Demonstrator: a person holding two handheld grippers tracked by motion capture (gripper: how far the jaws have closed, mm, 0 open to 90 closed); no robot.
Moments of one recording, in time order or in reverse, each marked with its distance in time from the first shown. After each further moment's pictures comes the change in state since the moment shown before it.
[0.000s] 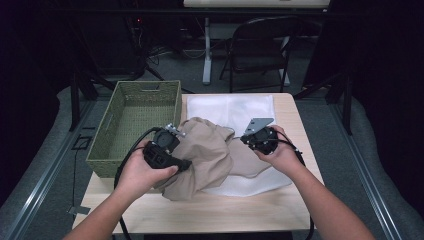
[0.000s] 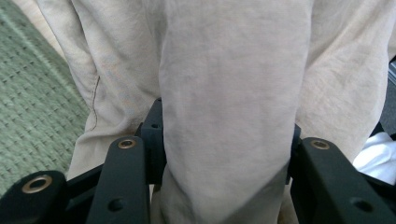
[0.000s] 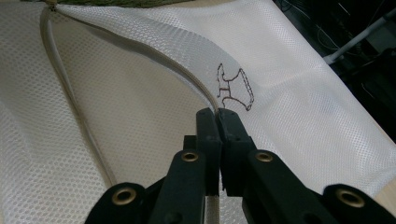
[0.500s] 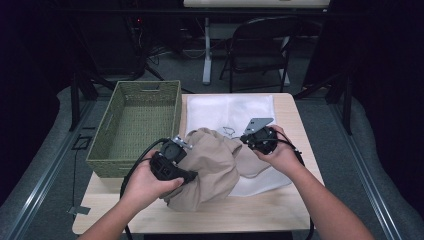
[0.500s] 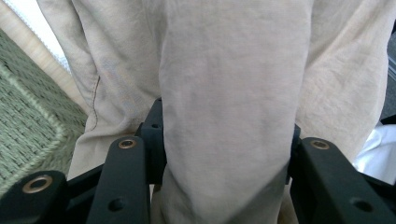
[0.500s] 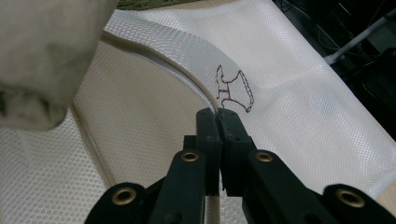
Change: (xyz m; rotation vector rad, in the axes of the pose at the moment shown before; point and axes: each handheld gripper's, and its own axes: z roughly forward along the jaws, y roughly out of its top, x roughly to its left) left arm -0.020 -0.013 0.017 0.013 -0.037 0.036; right arm -0.001 0.001 0.001 0.000 0.002 0.000
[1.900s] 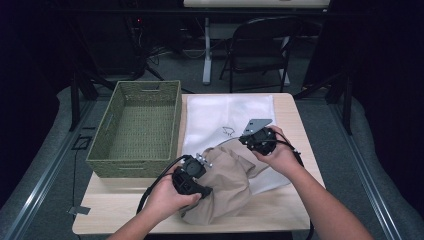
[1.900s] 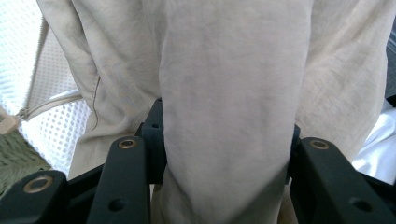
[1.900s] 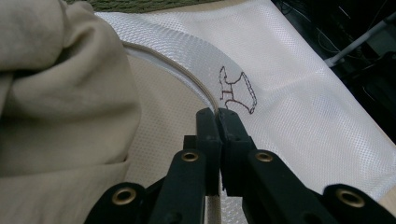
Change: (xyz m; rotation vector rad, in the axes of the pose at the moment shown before) left arm -0.028 -0.004 0.062 0.071 -0.038 0.065; right arm 0.004 0.002 0.000 -0.006 -0.004 -0.007
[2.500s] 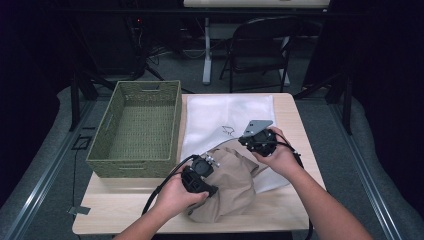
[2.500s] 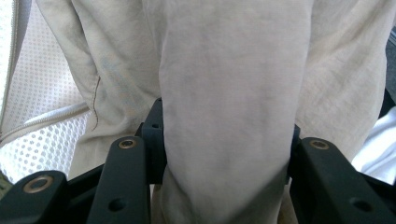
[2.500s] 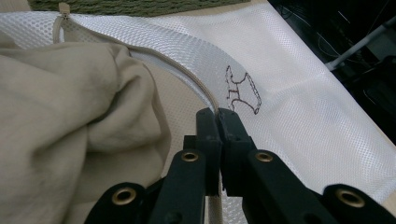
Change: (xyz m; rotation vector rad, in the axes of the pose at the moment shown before) left arm 0.000 0.013 0.024 0.018 0.008 -0.005; right arm 0.004 -0.001 -0.002 -0.024 0.004 0.000
